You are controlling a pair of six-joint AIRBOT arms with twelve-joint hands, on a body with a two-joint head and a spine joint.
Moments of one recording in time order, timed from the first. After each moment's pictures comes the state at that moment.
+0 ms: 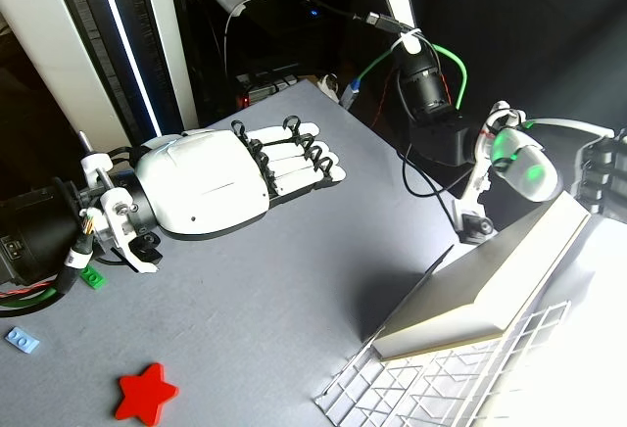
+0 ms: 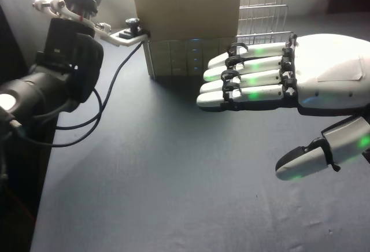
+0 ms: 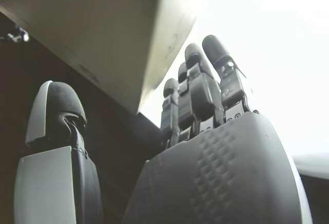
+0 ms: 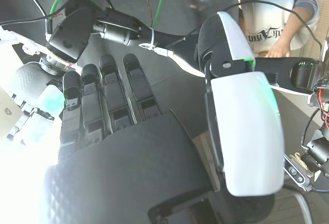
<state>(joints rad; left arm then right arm) 0.47 -1.75 2.24 -0.27 -1.18 -0.28 -0.44 -1.11 1.40 -1.04 1.03 -0.17</state>
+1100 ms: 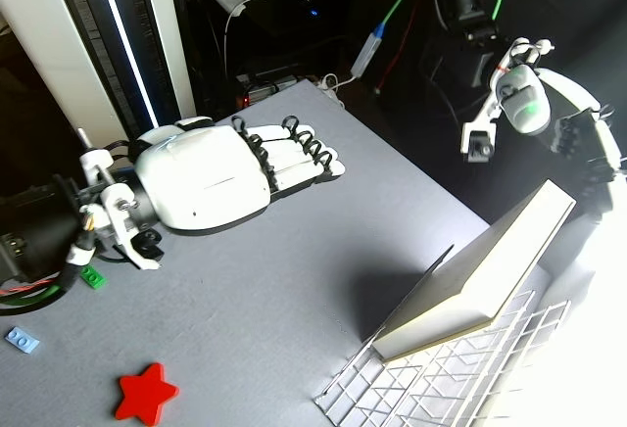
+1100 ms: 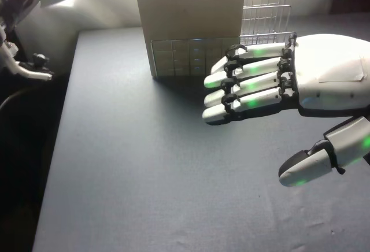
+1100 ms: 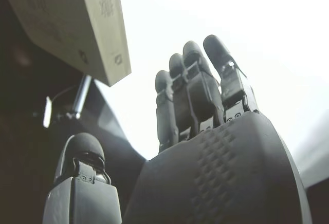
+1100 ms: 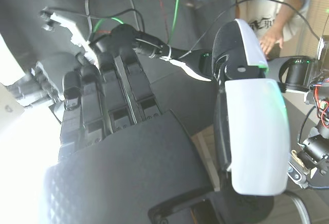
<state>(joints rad) 0.48 -1.18 1.62 -0.10 -0.73 0.05 -0.44 -1.11 1.40 -1.04 1.05 -0.17</state>
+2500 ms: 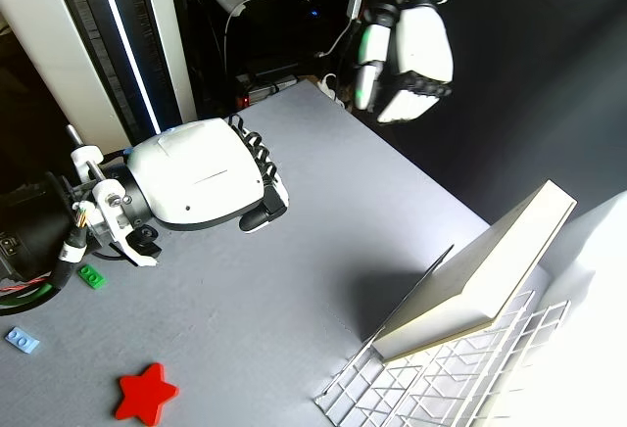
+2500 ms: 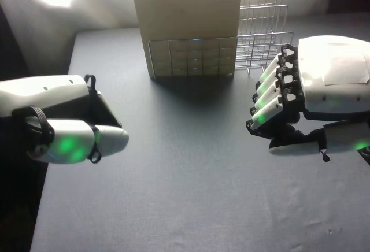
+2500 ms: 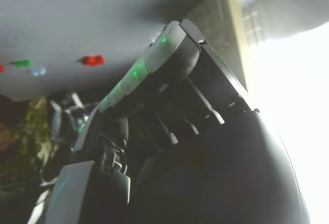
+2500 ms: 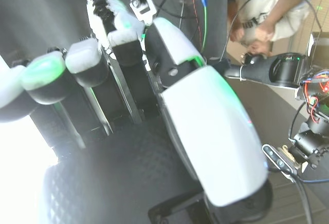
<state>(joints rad) 0.43 -0.66 0.80 -0.02 -0.15 0.52 -0.45 -1.11 1.40 -1.04 1.10 -0.18</state>
